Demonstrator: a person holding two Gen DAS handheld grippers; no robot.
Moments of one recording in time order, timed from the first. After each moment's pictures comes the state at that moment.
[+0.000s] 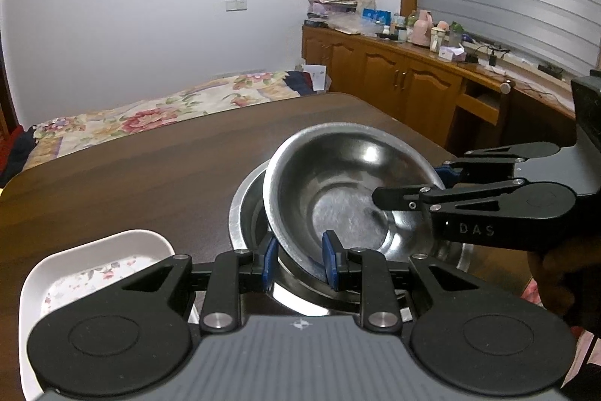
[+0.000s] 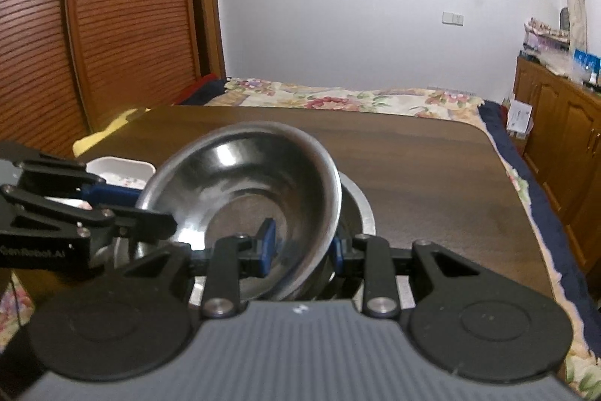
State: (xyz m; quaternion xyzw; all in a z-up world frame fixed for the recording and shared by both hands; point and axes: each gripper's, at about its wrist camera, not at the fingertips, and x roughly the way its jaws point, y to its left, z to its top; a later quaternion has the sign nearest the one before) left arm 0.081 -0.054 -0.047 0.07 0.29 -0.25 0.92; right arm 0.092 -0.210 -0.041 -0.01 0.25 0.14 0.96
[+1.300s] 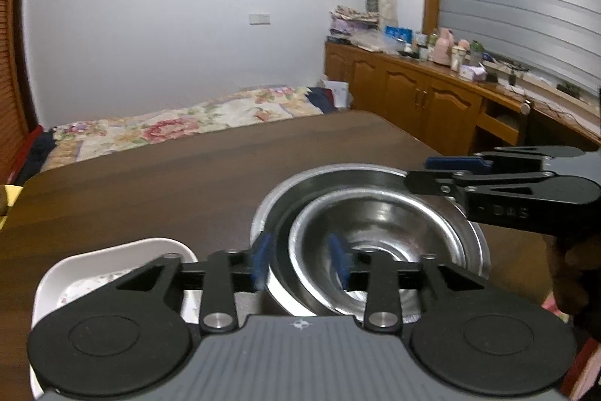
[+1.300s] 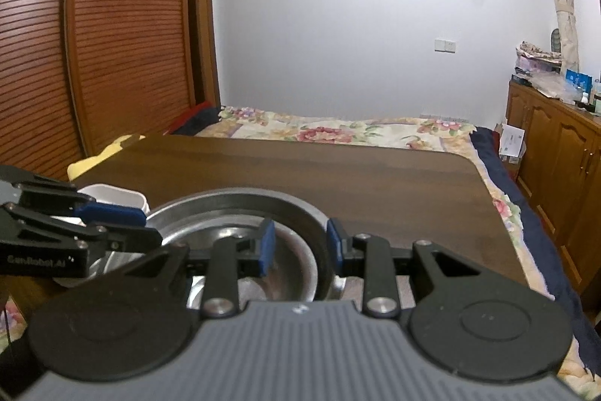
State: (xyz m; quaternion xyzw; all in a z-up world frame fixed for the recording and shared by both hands) left arm 0.076 -0.051 -0.042 0.05 0.26 -0.21 0.94; right arm 0.088 -0.223 -0.027 0.00 0.20 0.13 0.97
